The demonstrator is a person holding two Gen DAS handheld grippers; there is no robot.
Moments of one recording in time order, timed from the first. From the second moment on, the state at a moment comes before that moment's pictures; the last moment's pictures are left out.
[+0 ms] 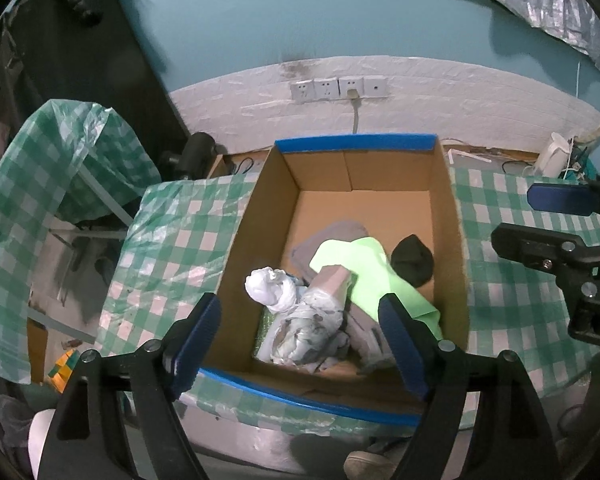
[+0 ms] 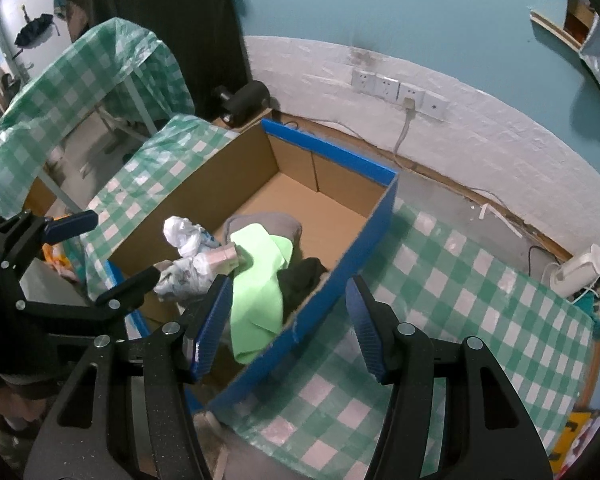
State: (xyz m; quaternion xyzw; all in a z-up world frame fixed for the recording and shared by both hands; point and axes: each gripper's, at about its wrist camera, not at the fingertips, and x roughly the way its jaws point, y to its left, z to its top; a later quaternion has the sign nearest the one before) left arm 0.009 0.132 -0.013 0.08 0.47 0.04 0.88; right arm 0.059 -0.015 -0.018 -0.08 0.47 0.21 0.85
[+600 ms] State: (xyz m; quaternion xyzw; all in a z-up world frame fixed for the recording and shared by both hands) left arm -0.024 0.110 0.016 0.08 0.44 0.04 0.90; right arm 0.029 -0.062 0.006 -0.05 0.44 0.21 0.87
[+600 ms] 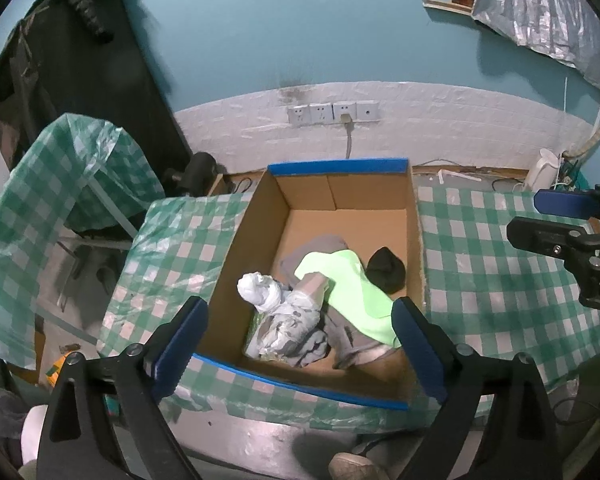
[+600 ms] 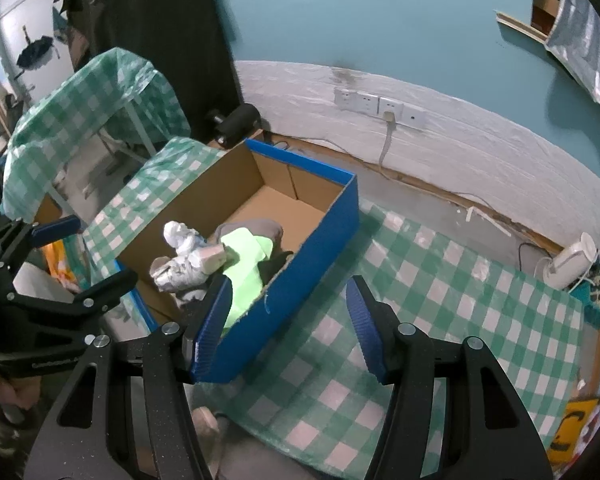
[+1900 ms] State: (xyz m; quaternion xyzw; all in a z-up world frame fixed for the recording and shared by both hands) left arm -0.020 0.077 0.018 0.09 0.43 0.02 0.90; right arm 0.029 -0.096 -0.002 -0.03 0.44 0.19 0.88
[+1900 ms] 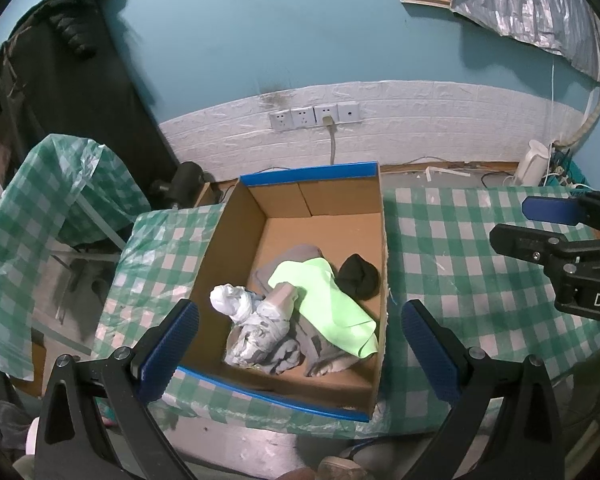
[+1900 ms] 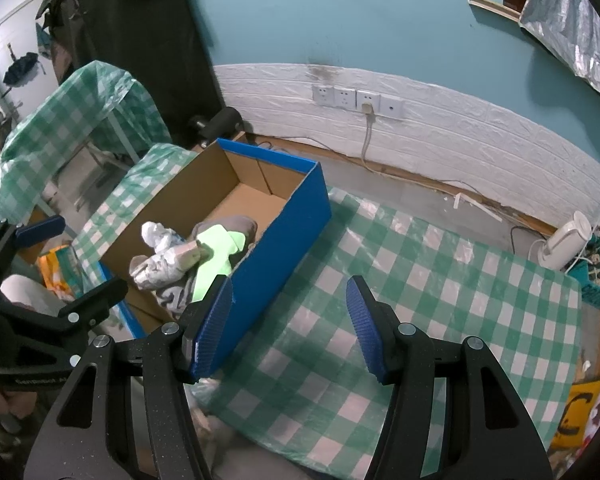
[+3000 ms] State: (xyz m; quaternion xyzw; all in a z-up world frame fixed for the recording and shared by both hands) left arm -0.022 0.072 0.019 0.10 0.43 0.02 0.90; right arm 0.030 -0.096 -0.002 -0.03 0.44 0.18 0.88
